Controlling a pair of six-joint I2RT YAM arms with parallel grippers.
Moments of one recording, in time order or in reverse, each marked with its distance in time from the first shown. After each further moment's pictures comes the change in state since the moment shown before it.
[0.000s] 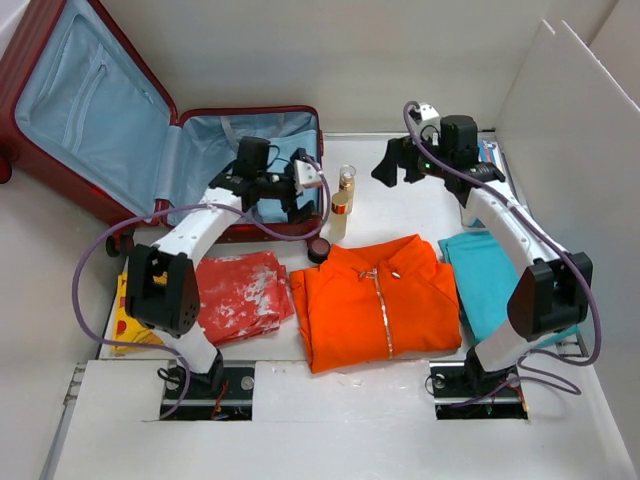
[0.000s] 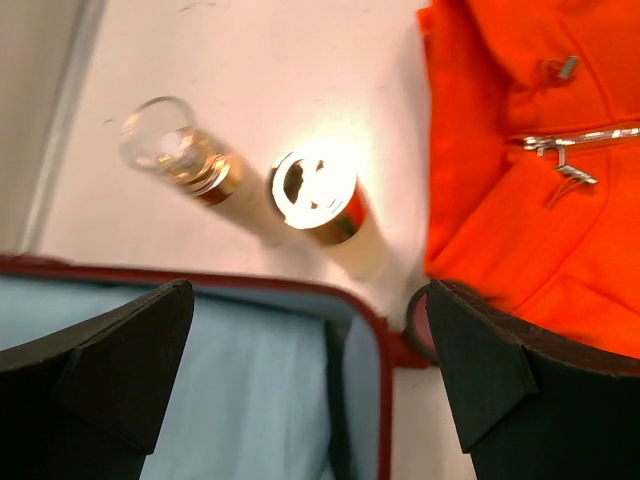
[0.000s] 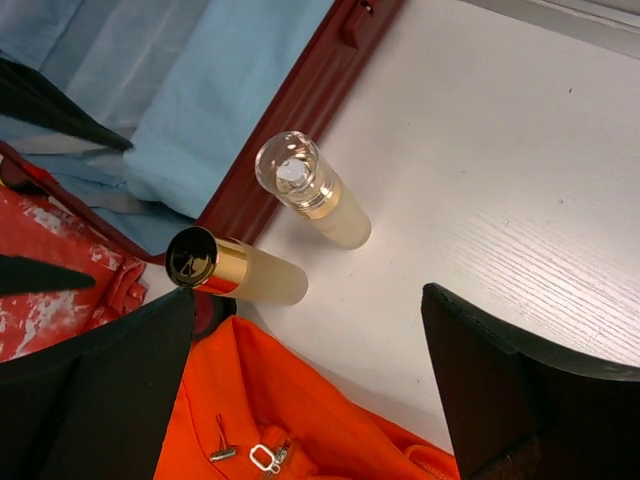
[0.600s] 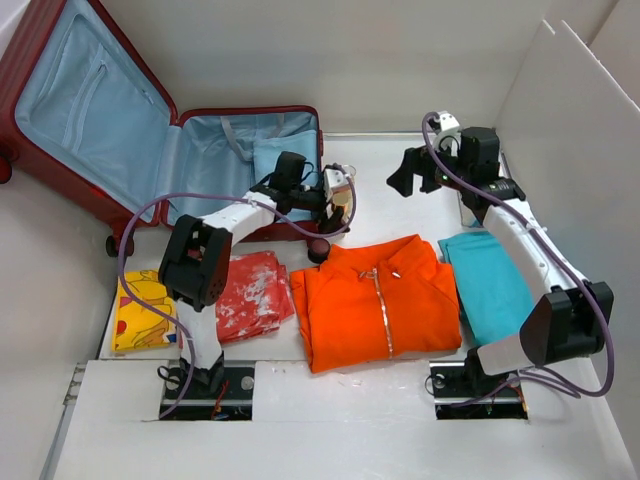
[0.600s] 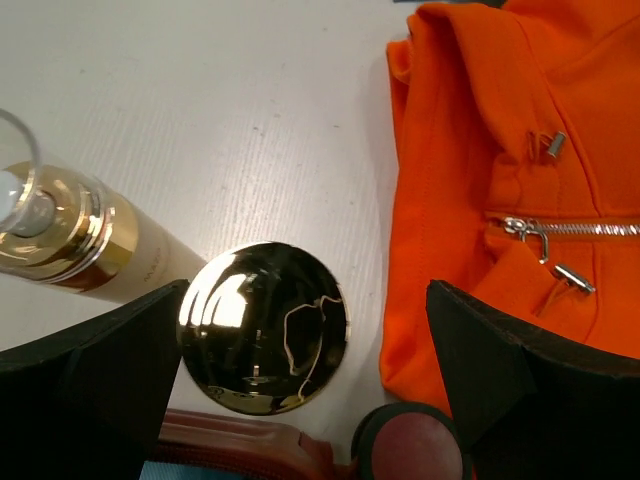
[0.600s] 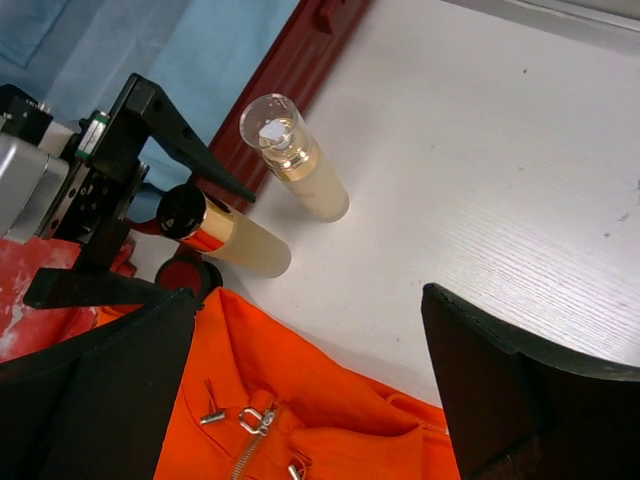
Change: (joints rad) left arm -0.135 0.249 -0.009 0.256 0.021 -0.301; right arm -0.051 -0.171 -0.153 0.015 0.000 -0.021
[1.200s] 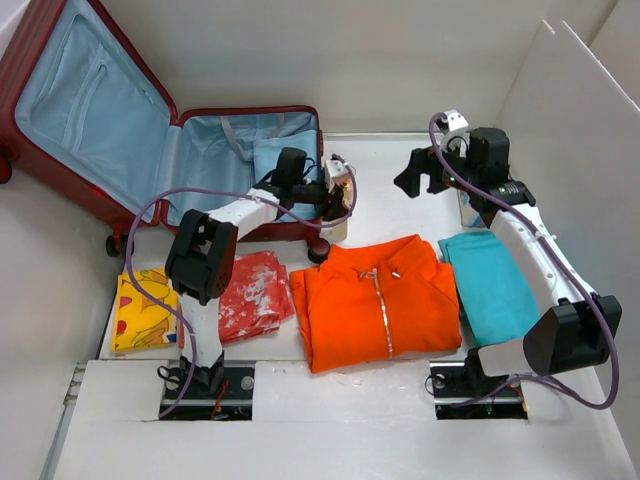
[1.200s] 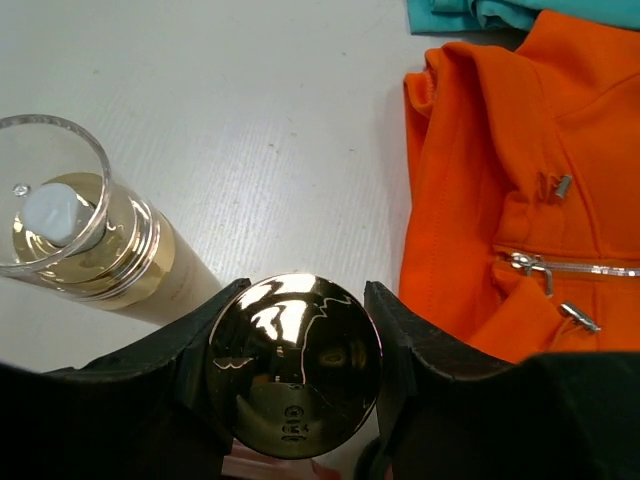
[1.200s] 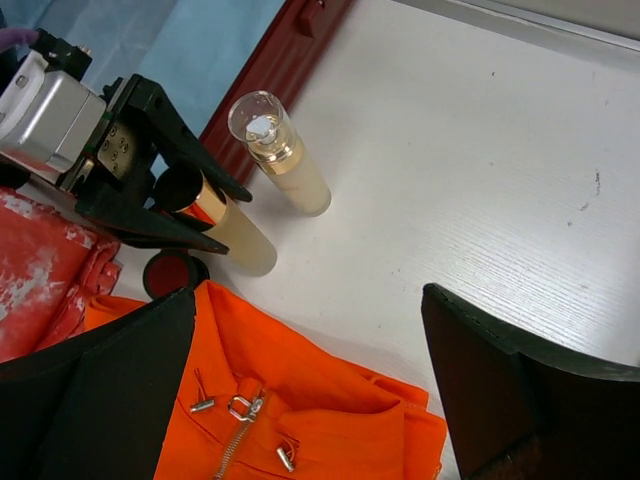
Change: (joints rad) left arm 0.003 0.069 0.036 0.145 -0.009 -0.157; right arm -0.022 -0.058 -0.001 -0.048 0.025 -0.034
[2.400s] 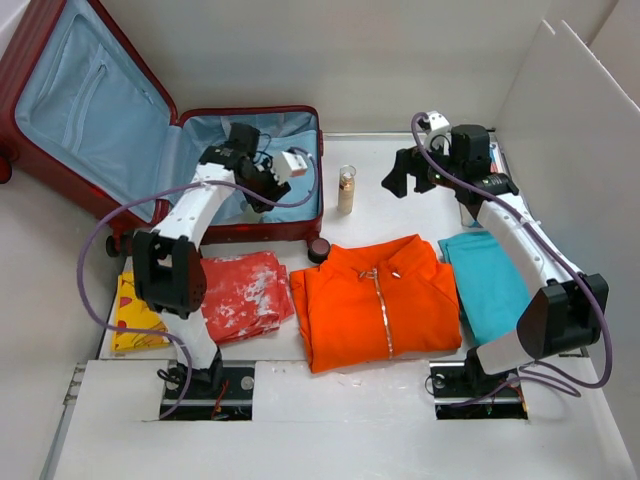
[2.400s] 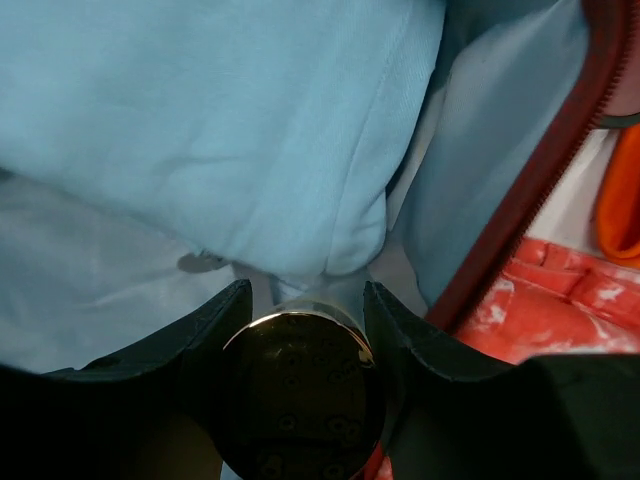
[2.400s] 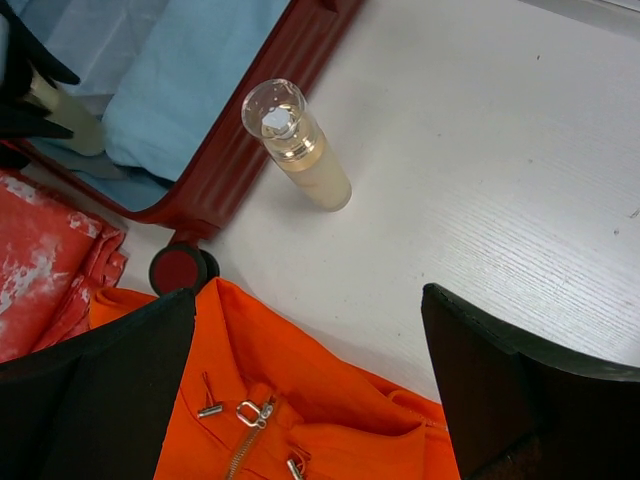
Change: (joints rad) left arm 0.198 -0.190 0.257 -0.937 -0.532 0.433; right arm 0.055 0.098 0.051 -0.011 0.005 -0.003
